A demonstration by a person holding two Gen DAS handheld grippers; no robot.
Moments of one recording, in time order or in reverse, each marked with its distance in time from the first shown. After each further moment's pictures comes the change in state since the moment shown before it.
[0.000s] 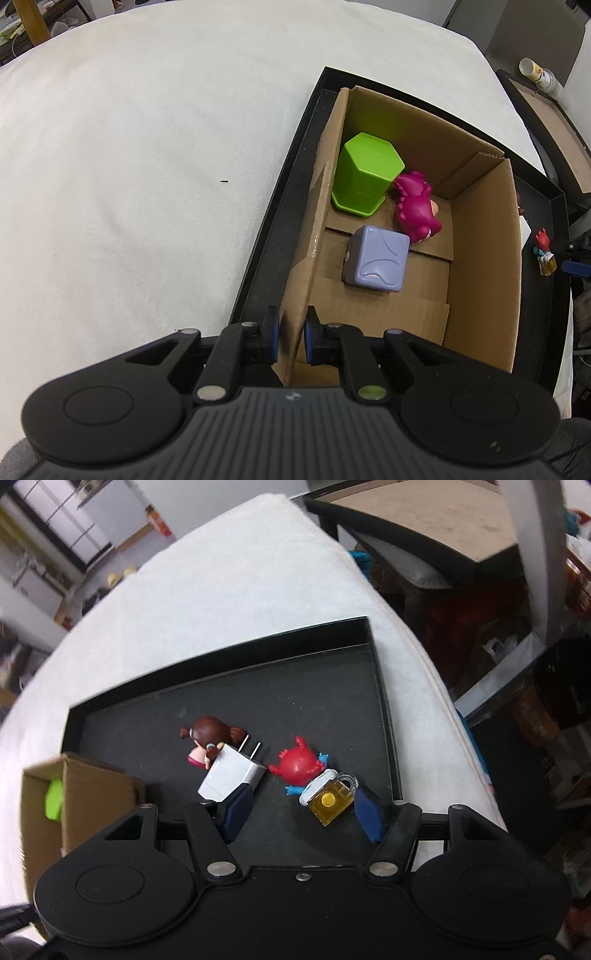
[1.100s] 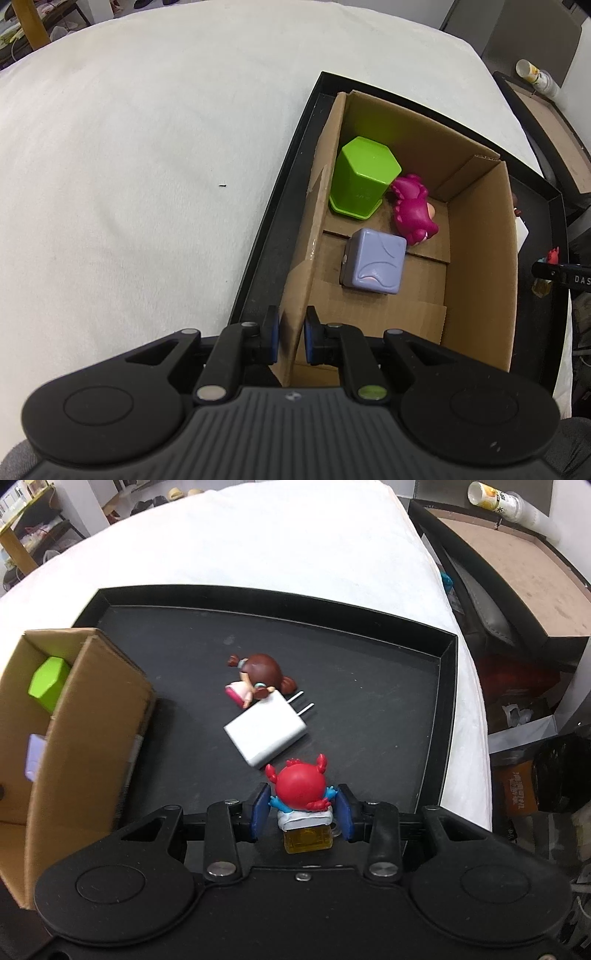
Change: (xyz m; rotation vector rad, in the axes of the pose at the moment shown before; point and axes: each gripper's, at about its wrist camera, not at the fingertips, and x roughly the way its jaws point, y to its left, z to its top) left arm -0.004 -0.002 -0.001 0.010 -0.021 -0.002; right arm 0.004 0.054 -0.017 -0.379 0.062 -0.076
